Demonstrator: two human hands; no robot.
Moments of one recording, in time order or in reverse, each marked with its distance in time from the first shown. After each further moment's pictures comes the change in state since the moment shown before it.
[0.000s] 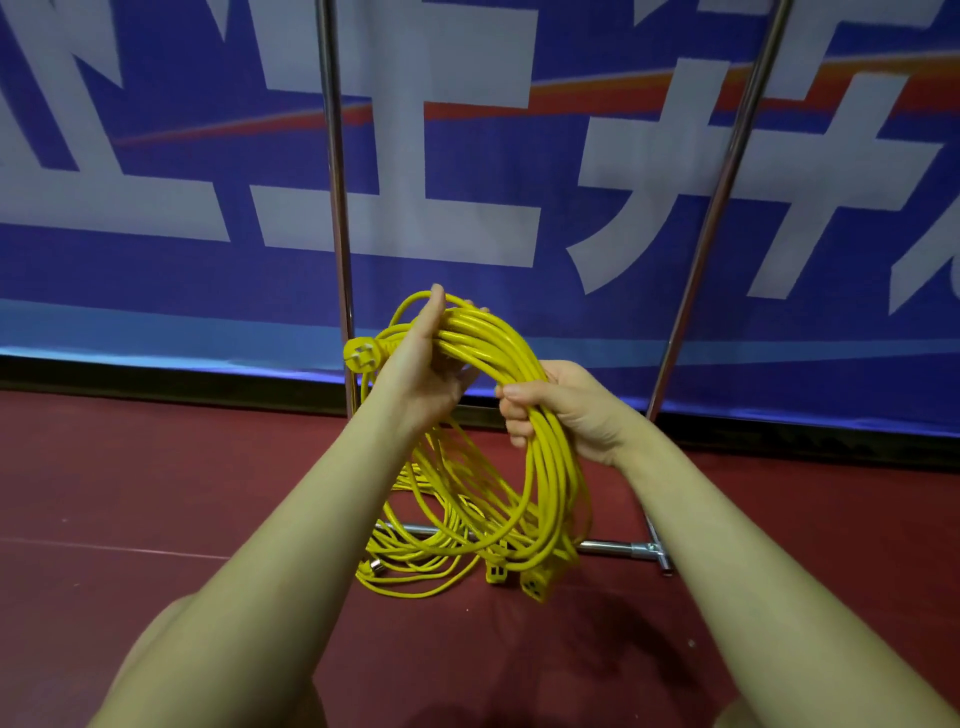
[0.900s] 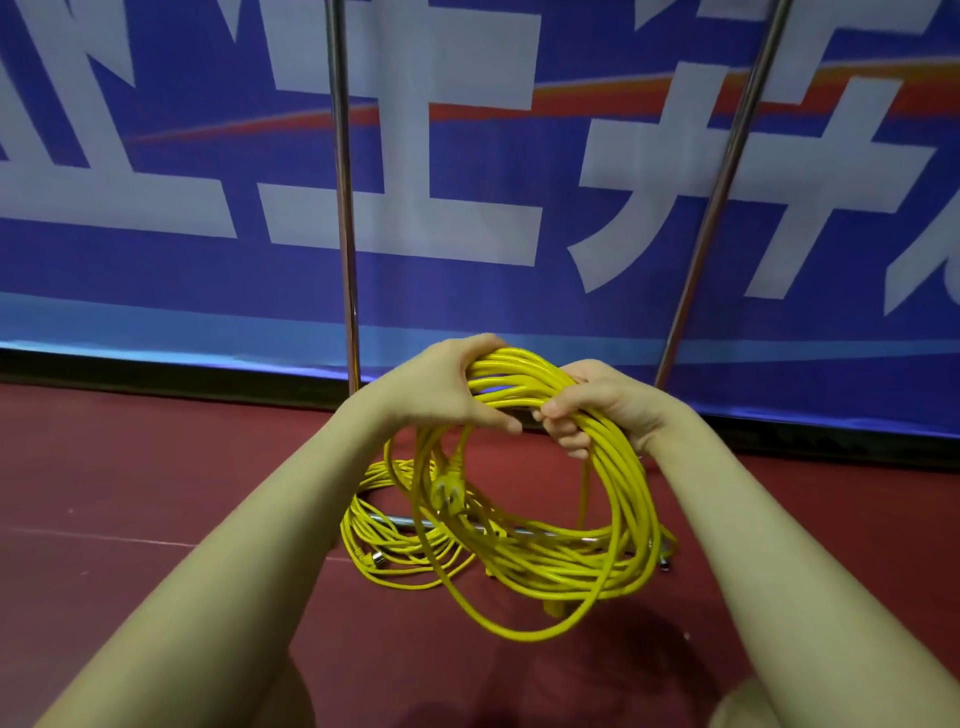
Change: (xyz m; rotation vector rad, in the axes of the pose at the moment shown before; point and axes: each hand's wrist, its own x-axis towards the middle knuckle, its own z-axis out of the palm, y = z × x) left_hand -0.019 0.004 -0.017 1.517 -0.381 0.342; right_hand -0.025 -0.019 -0.013 -0.211 -0.054 0.209
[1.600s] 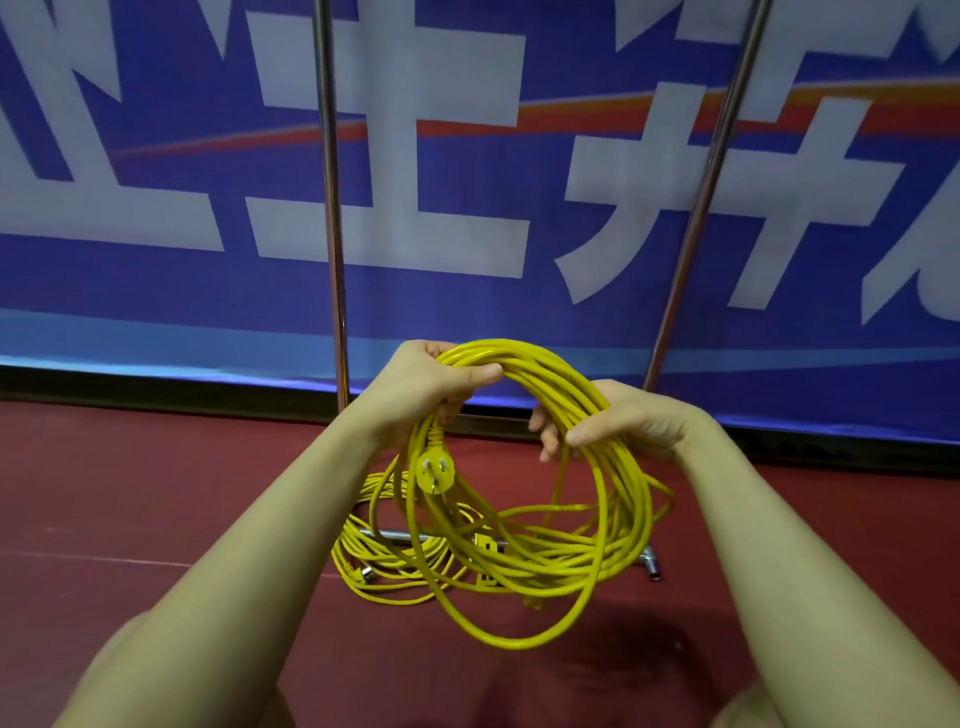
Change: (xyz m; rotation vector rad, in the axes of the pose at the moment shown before) left_hand -0.004 0.016 0.002 -0.751 0.164 -0.197; right_hand -0.015 0.004 -0.031 -0.177 -0.089 -0.060
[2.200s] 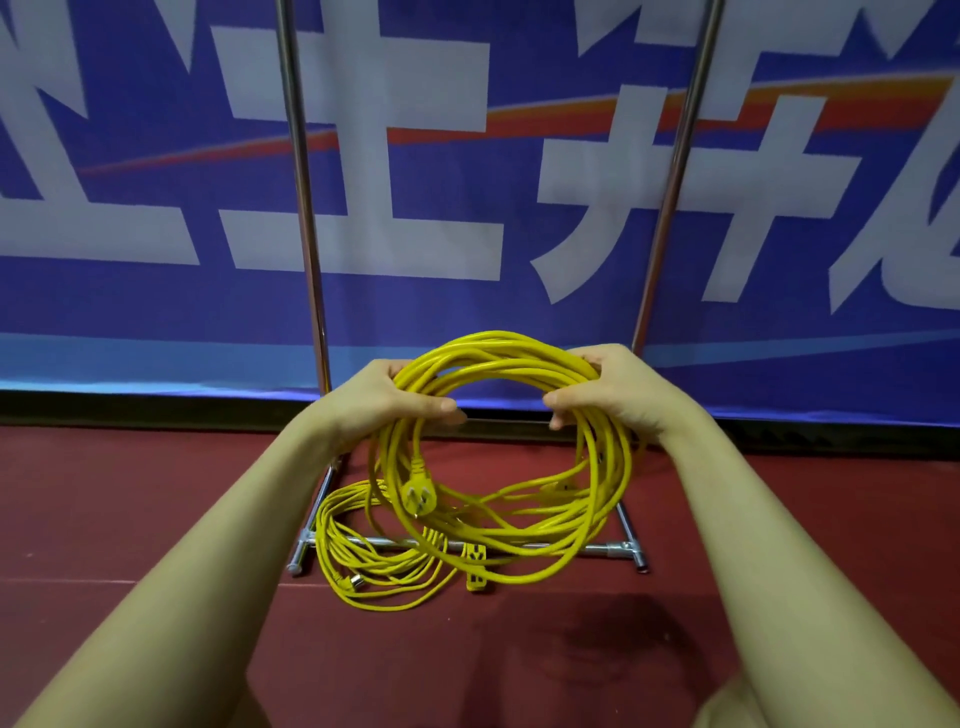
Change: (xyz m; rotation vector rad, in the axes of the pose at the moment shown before) left_hand -0.003 -0.005 -0.020 0.157 -0.144 -0.084; right_hand -0.019 -0.015 -0.001 -0.175 0.480 -0.075
